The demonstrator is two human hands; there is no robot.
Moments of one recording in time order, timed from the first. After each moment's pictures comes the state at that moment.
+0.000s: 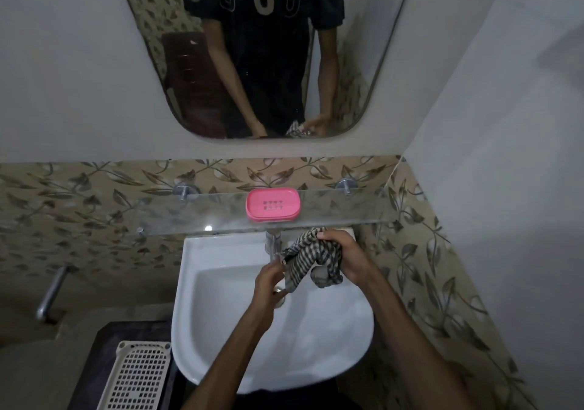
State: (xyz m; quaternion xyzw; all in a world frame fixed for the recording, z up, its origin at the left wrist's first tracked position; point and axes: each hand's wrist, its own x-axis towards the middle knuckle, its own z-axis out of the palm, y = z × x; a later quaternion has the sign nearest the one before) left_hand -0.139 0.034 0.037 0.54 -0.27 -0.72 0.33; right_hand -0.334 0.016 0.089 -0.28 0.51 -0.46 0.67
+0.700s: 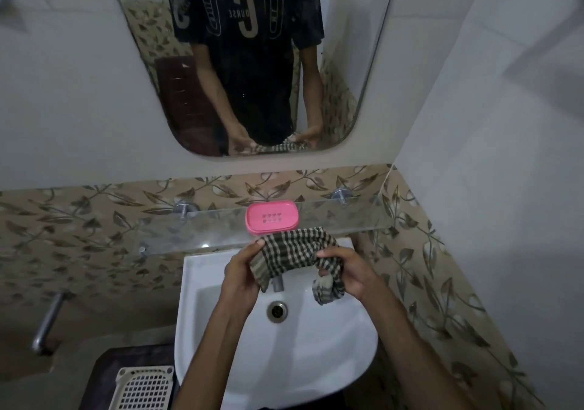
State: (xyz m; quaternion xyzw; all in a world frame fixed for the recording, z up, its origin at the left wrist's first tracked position) left_hand -0.104 -0.010 0.105 0.44 -0.16 -0.77 0.44; right_hand -0.331 0.029 0.092 -0.17 0.48 -0.47 0.72
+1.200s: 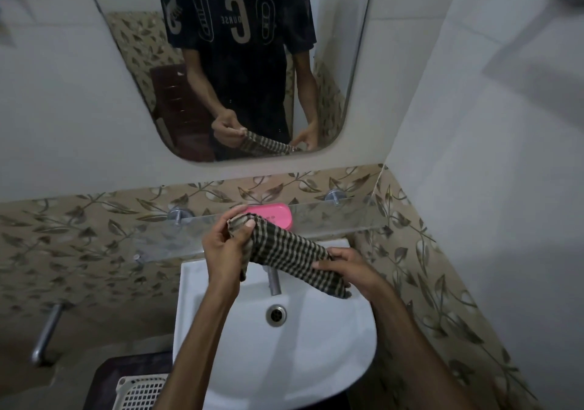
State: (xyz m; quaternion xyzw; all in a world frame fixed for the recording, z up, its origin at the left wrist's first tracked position) left_hand -0.103 -0.018 0.159 0.46 -0.43 -0.54 0.56; right_hand -0.357 0.040 0.086 -0.36 0.62 -0.37 0.59
